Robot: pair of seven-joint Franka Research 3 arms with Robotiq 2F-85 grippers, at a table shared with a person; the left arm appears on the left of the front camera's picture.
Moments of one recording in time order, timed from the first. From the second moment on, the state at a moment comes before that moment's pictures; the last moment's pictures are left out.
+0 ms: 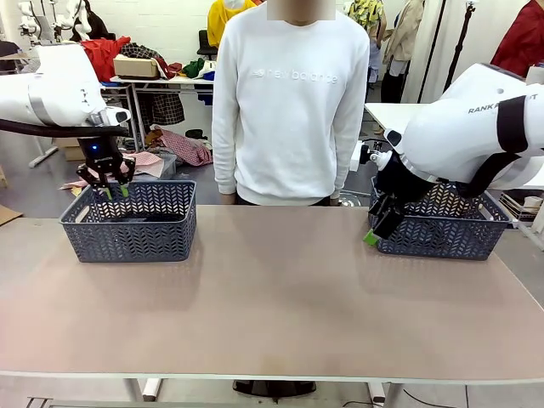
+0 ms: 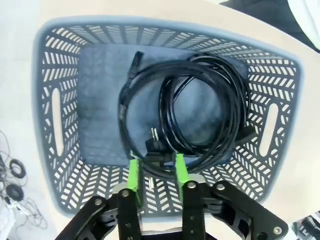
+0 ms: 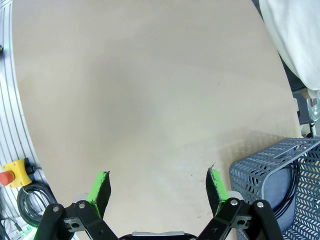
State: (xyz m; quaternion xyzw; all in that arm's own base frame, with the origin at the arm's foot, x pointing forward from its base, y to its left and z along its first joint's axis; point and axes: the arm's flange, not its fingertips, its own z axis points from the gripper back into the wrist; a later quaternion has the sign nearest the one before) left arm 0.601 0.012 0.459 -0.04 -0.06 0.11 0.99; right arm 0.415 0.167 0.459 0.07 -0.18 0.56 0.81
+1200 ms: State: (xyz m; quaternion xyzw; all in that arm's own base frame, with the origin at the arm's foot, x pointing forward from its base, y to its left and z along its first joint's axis) left arm 0.600 0.012 0.461 -0.04 -0.05 0.11 0.99; right arm 0.415 0.167 0.459 0.07 -0.18 0.56 0.81
